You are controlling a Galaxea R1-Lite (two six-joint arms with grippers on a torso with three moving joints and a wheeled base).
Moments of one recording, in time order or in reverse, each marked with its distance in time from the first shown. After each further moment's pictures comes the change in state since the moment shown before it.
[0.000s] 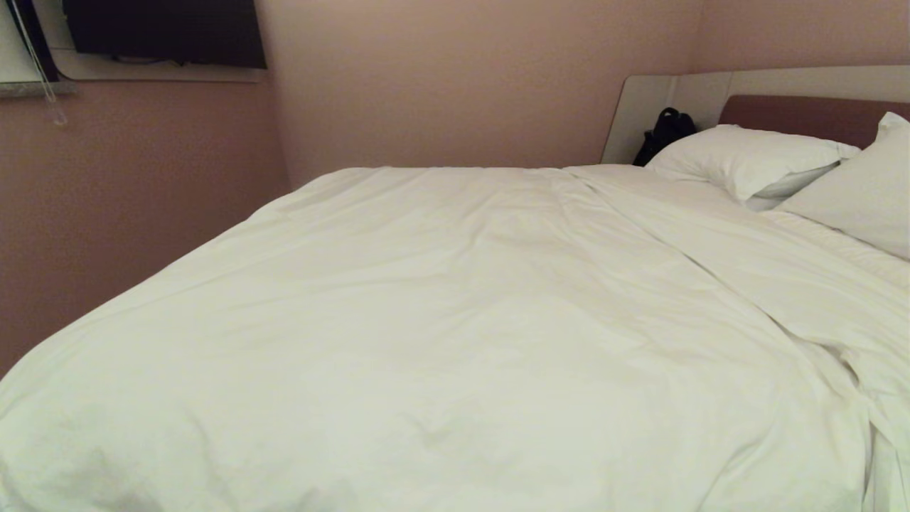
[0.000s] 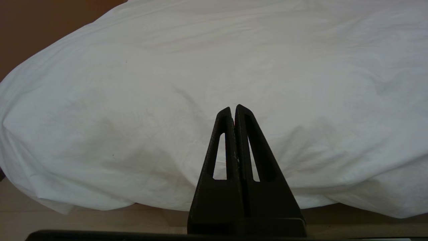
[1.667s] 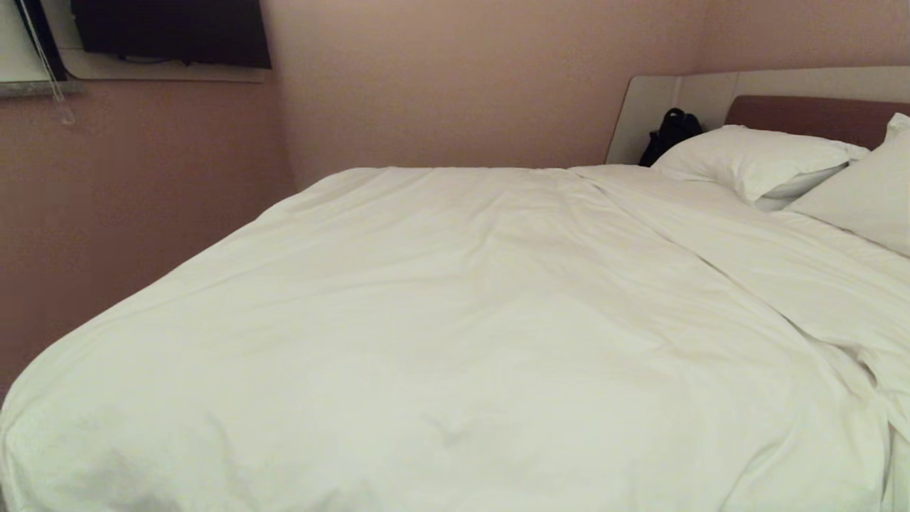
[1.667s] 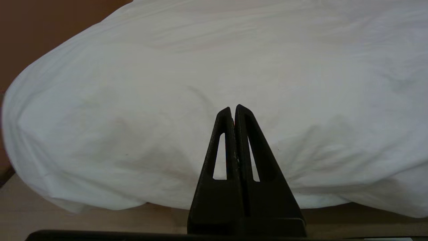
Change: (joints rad) left arm 0.000 0.000 0.000 0.001 0.000 0.004; right arm 0.000 0.000 0.000 0.000 0.000 0.000
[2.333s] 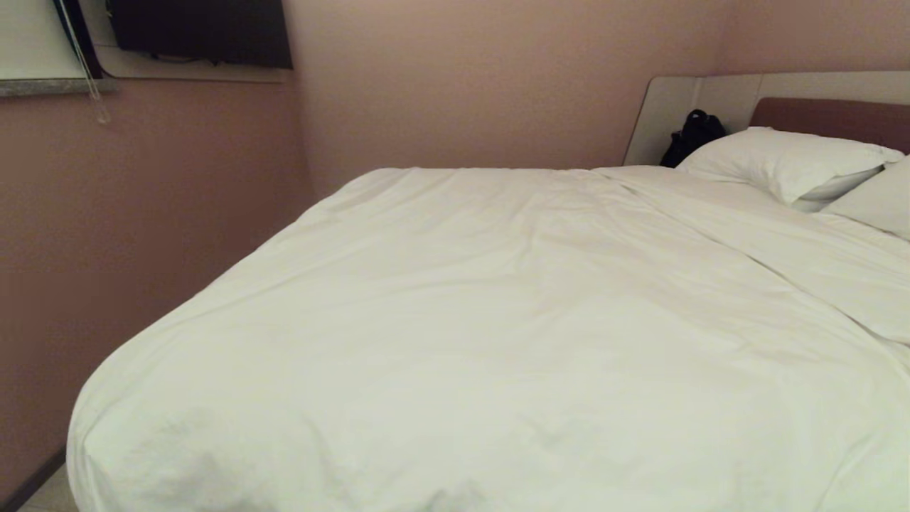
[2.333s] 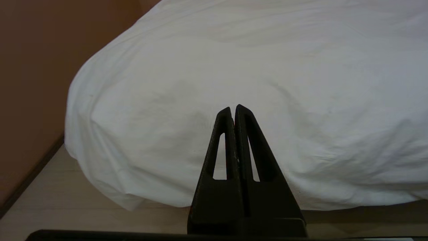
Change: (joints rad) left arm 0.000 0.000 0.000 0.000 0.000 0.000; right arm 0.000 0.000 0.000 0.000 0.000 0.000
